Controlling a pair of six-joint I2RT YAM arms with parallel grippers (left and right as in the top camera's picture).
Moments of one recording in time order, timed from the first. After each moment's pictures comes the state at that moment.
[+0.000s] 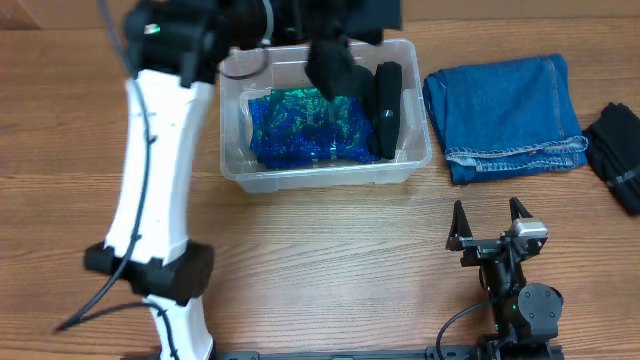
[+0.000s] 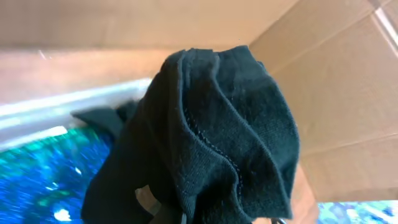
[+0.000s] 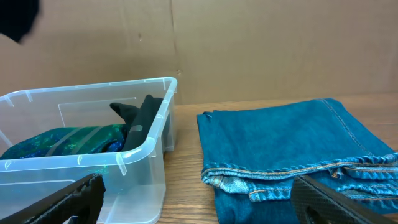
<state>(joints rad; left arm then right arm) -0.29 2.01 2.53 -1.15 0.56 -0.41 0.03 0.01 0.02 -0.04 -0.04 0.10</state>
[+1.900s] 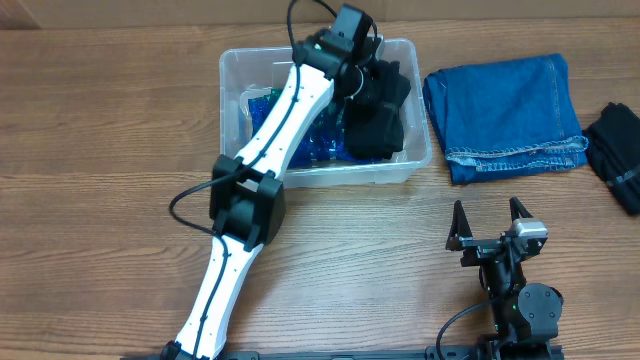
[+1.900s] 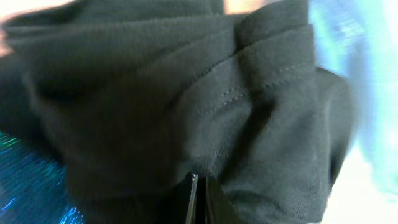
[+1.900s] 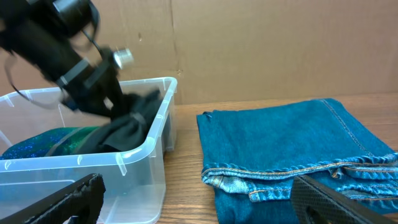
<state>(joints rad) -0.49 2.59 2.53 -1.02 0.30 -0.23 0.03 0.01 0.02 -0.03 -0.04 0.10</state>
